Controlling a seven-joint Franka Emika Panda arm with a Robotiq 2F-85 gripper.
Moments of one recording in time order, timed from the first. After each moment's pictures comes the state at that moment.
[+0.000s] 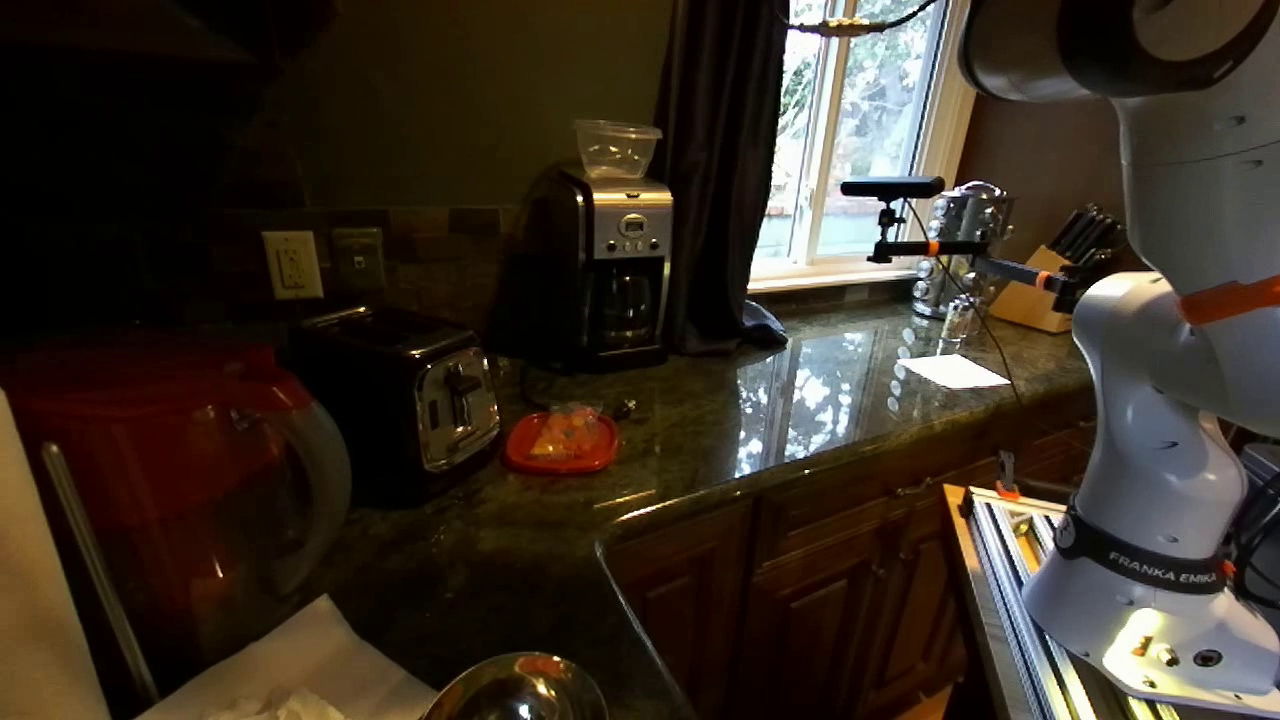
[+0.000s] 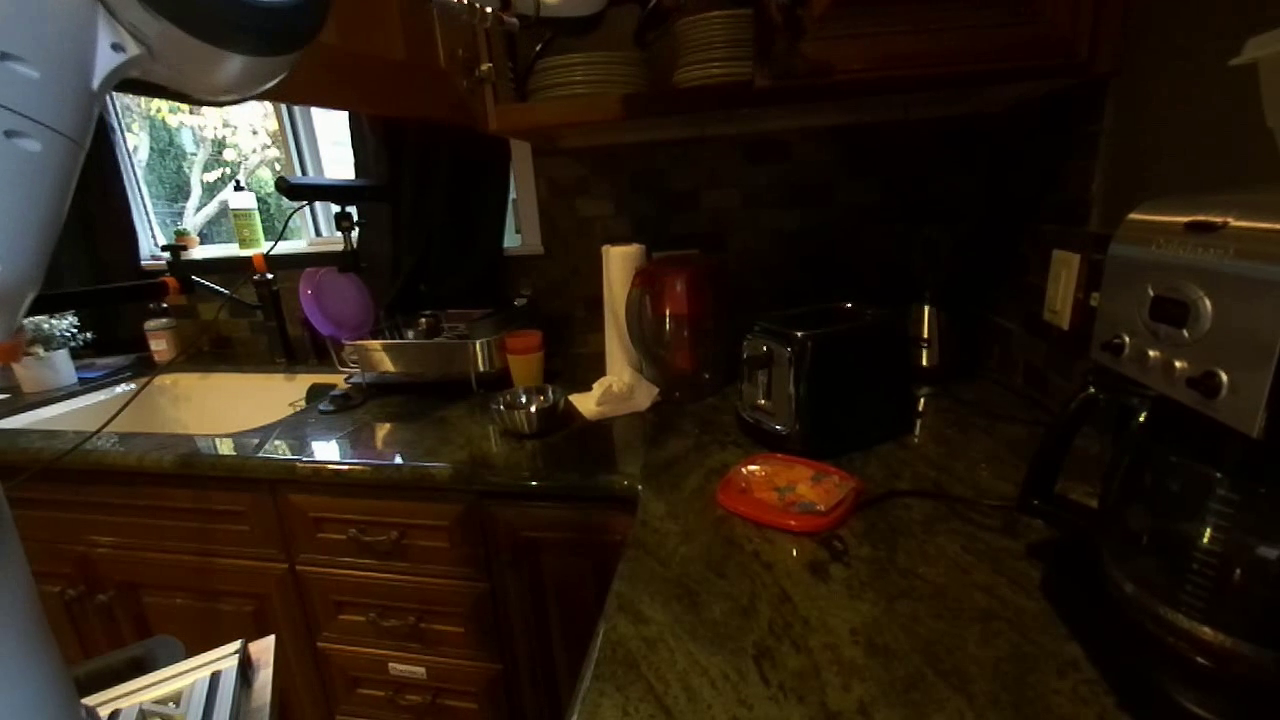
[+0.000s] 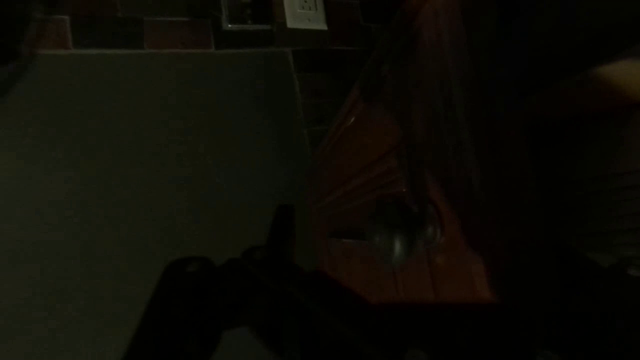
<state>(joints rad) 0.43 0.42 -0.17 -0.92 -0.70 2.22 1.02</state>
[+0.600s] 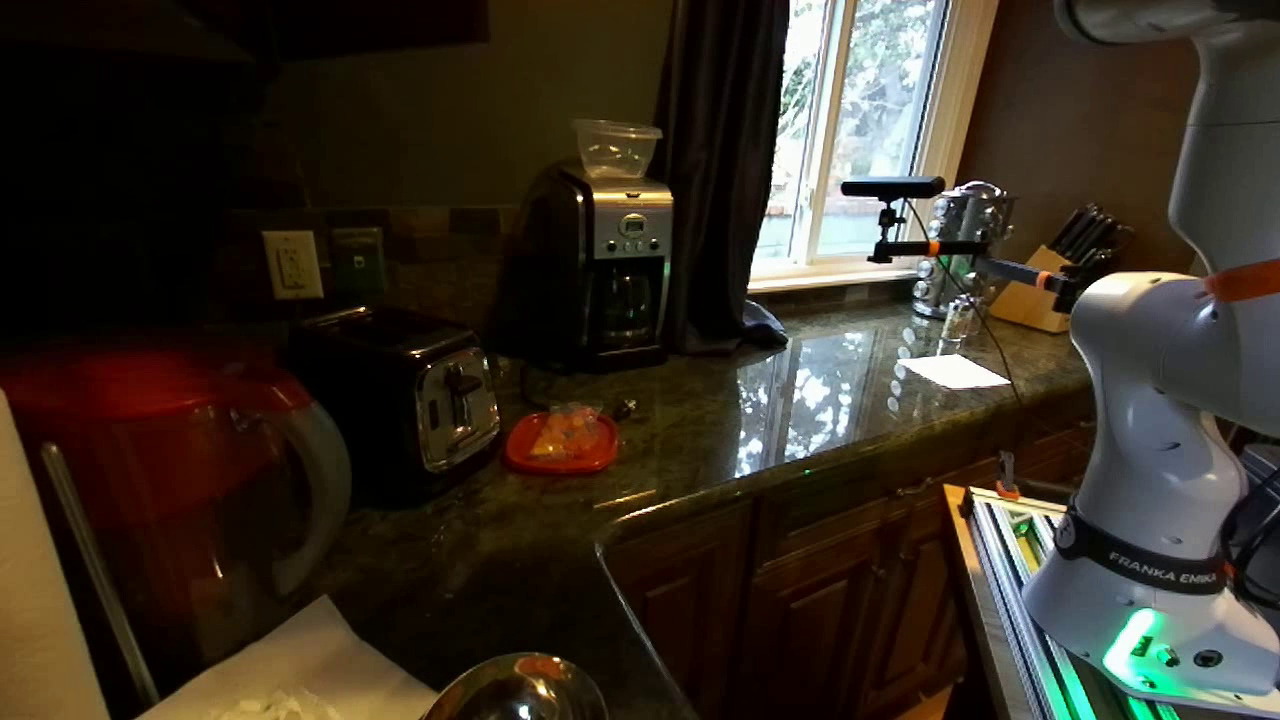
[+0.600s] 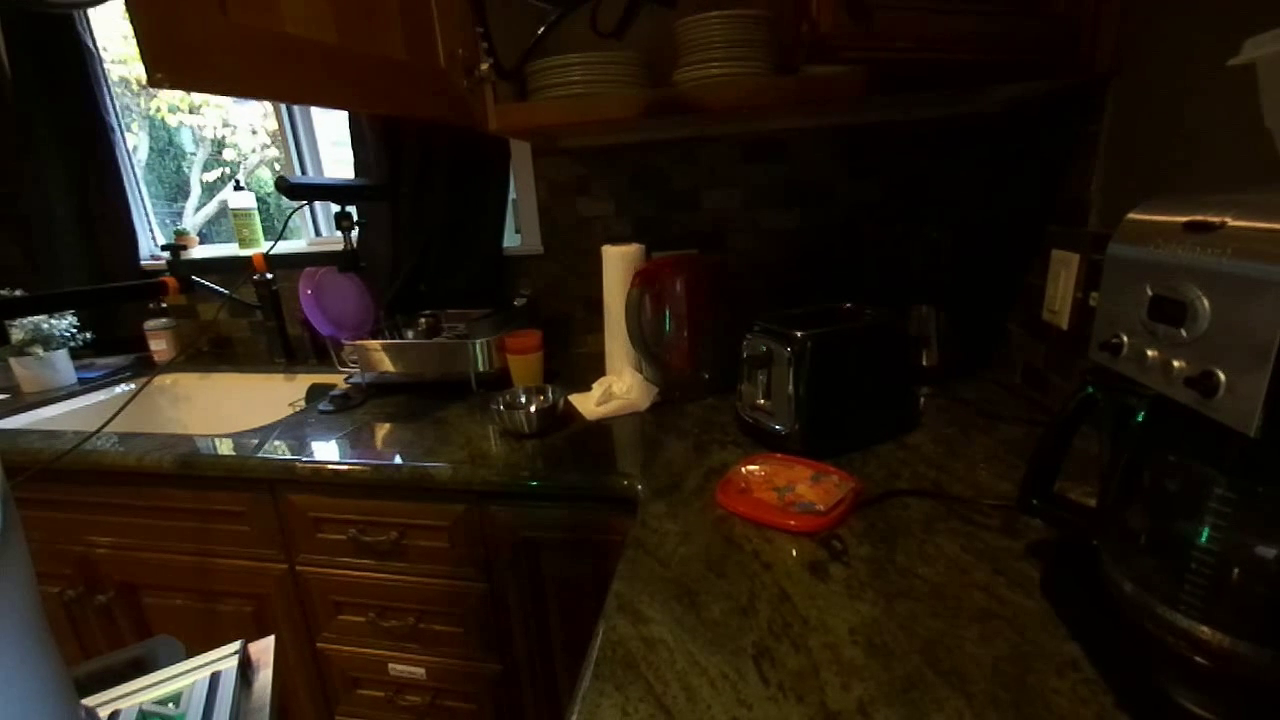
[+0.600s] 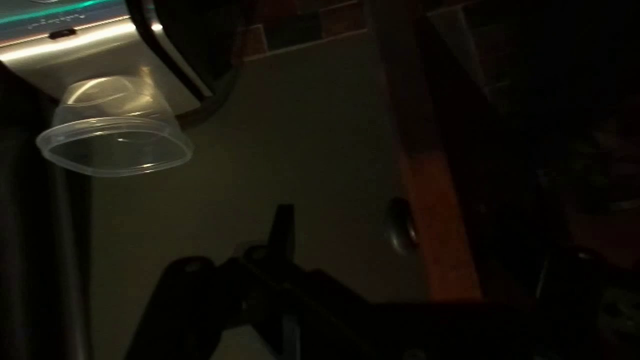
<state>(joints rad) 0.47 0.15 -0.23 -1.27 -0.95 2.04 1.38</state>
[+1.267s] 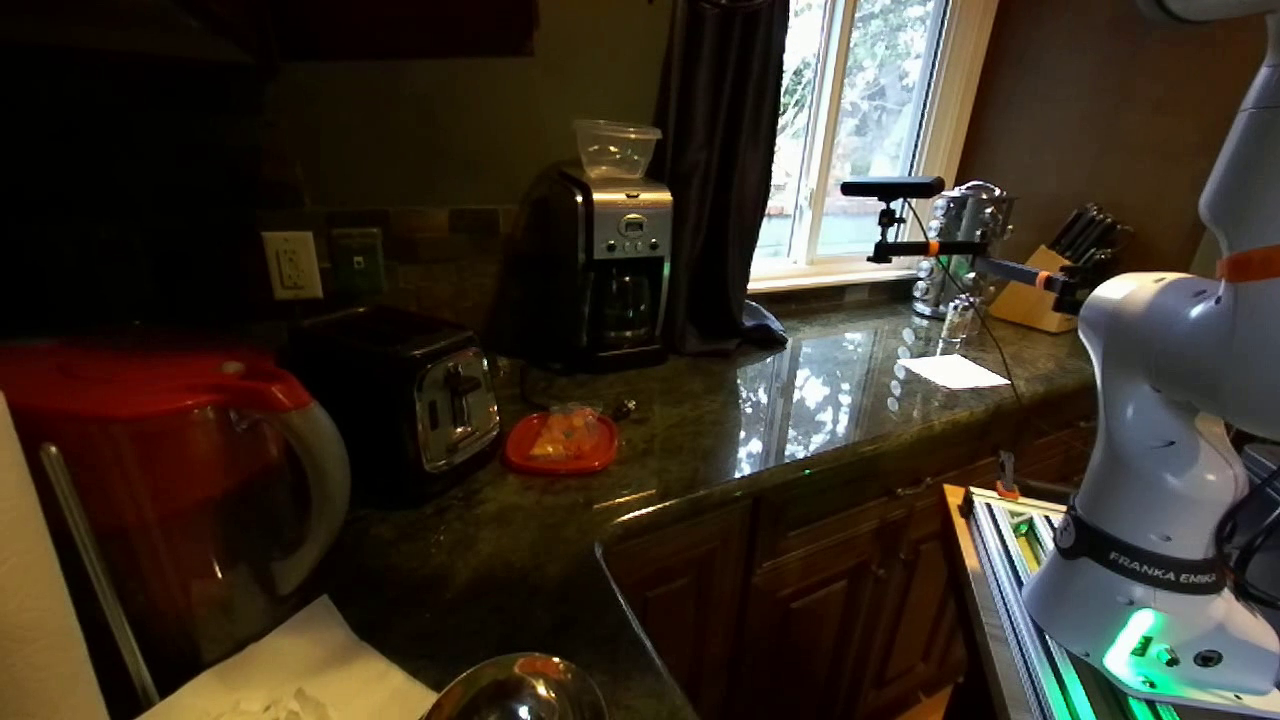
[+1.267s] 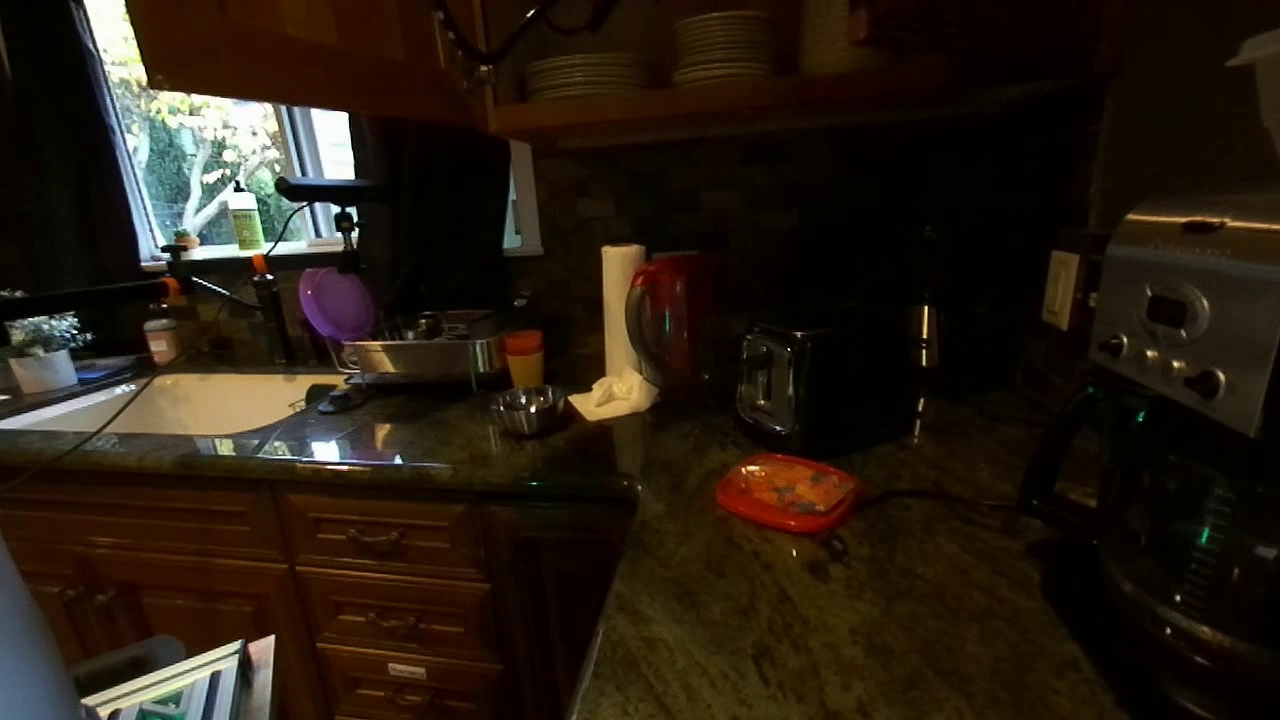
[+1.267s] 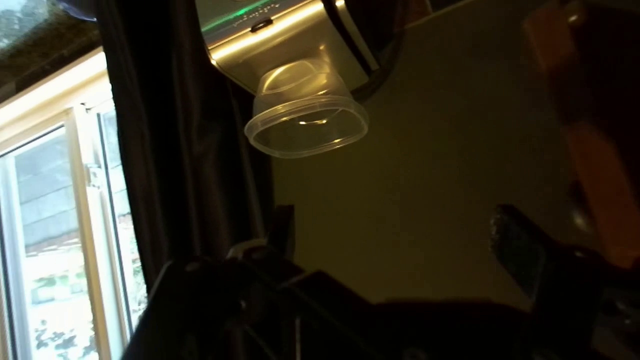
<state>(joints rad) 0.32 -0.07 -0.09 -1.53 -1.07 1.81 1.61</state>
